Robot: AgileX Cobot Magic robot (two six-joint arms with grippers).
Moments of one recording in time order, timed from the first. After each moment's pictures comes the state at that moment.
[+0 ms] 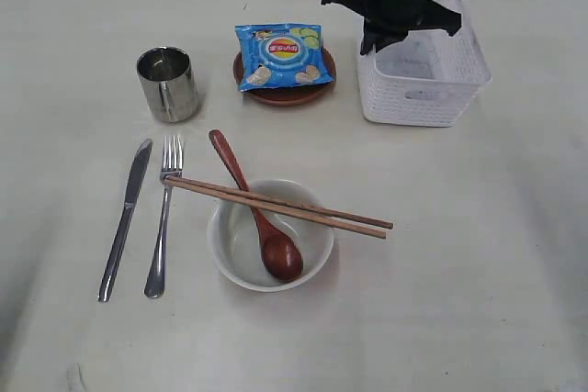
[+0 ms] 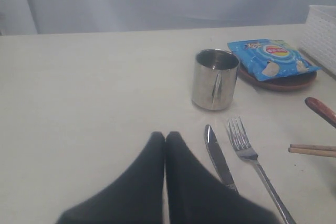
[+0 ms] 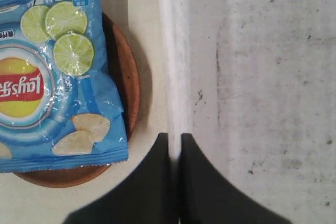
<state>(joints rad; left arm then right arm) -0.20 0.00 0.00 0.04 0.36 -0.08 0.33 2.19 -1.75 0.15 0.91 0.32</state>
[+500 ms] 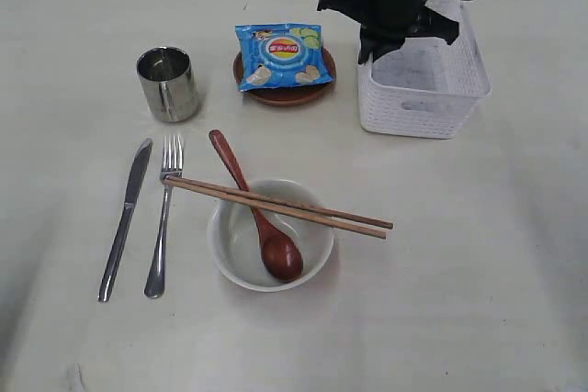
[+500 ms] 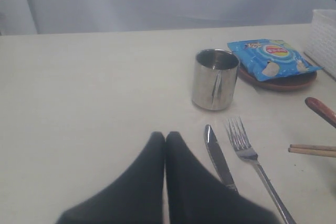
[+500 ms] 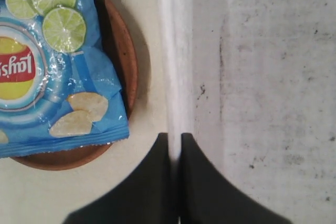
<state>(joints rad) -0.20 0.00 0.00 0.04 0.36 -0.08 0.35 2.19 -1.75 0.14 0.97 0.38</state>
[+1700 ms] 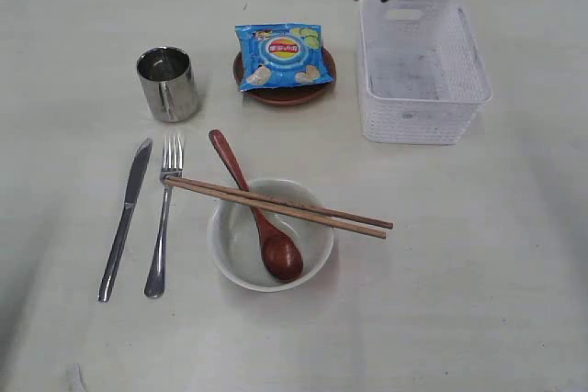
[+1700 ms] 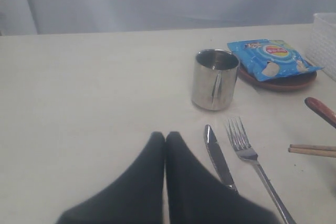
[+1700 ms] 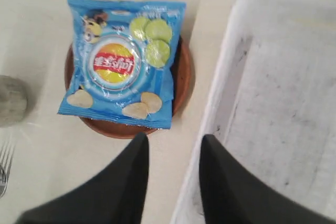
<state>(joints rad) -0.20 0.00 0.00 0.04 0.36 -0.08 0.33 2.03 -1.82 0.19 1.04 0.05</state>
